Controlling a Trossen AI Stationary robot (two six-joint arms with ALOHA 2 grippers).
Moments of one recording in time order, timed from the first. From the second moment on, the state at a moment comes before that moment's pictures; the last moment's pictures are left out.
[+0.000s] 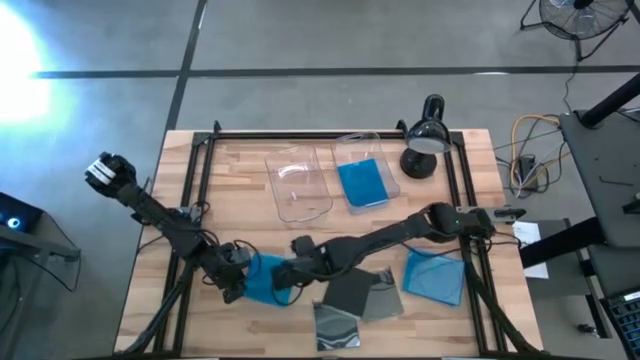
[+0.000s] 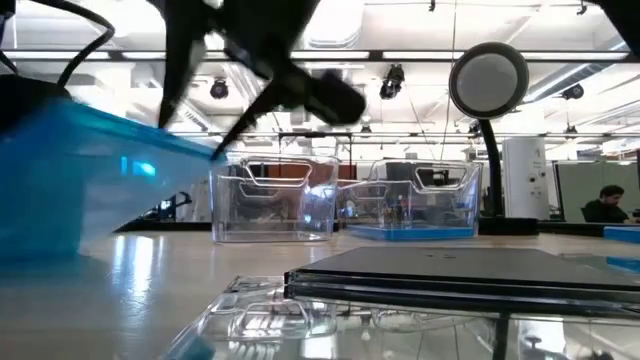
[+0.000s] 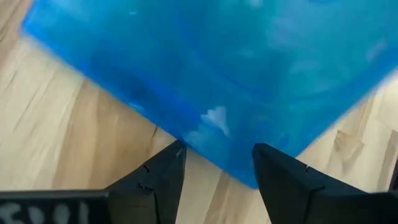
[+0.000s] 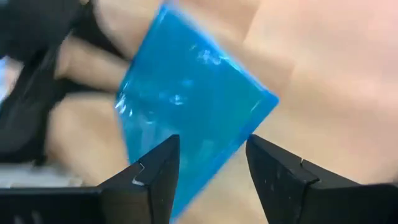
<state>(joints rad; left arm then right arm) -0.69 1.26 0.42 -0.23 -0.05 -1.13 0.31 2.34 2.09 -0.76 0.21 1.53</state>
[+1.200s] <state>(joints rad) -0.72 1.26 0.40 -0.12 -0.37 -1.21 0.32 2.15 2.06 -0.98 0.35 1.63</state>
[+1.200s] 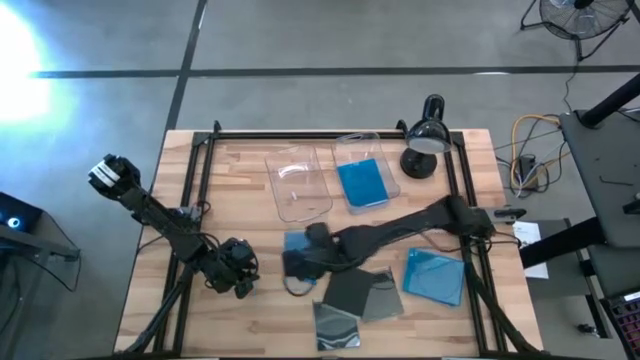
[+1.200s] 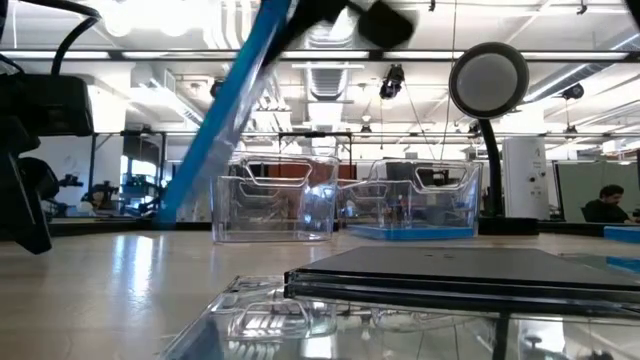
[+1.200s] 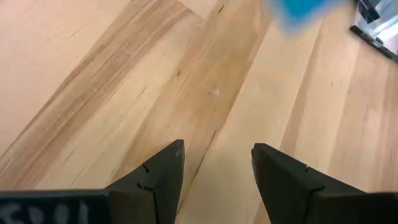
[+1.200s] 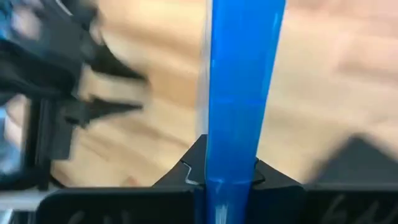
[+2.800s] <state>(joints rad) -0.72 1.26 0.37 -0.07 -0.37 -1.27 -0.18 1.86 1.52 -1.09 0.48 2.00</state>
